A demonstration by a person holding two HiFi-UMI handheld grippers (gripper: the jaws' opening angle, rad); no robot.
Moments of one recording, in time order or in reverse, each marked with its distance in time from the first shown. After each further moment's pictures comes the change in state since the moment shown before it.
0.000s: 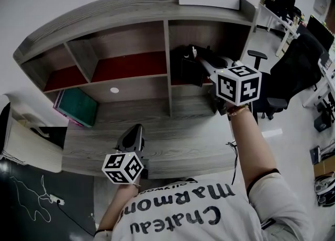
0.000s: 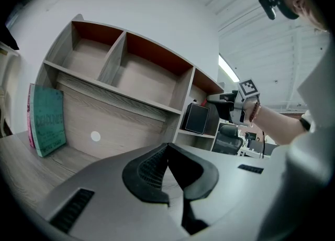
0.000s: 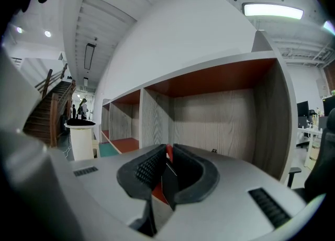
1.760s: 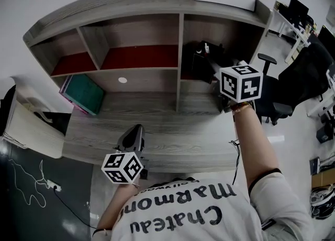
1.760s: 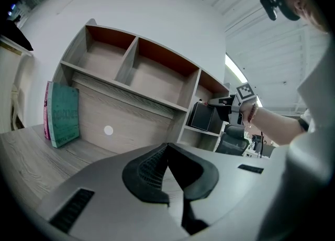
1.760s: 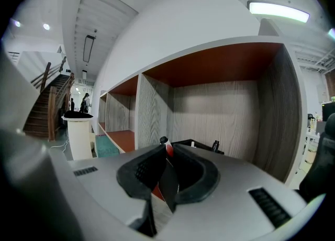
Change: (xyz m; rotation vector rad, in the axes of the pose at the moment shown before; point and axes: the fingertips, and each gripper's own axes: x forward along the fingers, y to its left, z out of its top) left arm -0.032 0.013 -0.016 -0.045 0.002 0.080; right arm 0.017 -0.004 -0.020 -0.035 0.059 -0.027
